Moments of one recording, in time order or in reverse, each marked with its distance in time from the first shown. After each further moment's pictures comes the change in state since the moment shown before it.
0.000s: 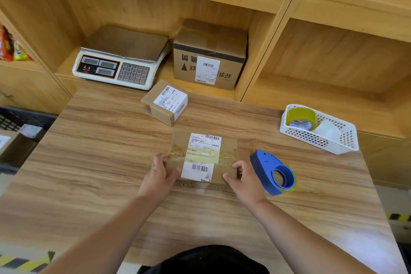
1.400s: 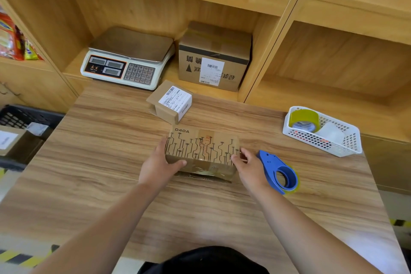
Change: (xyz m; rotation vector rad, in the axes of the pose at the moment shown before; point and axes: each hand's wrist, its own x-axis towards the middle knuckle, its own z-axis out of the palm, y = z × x) left_hand 0.005 0.022 -0.024 0.025 0.088 0.014; right_hand 0.002 -0.048 -0.021 0.308 0.019 0.124
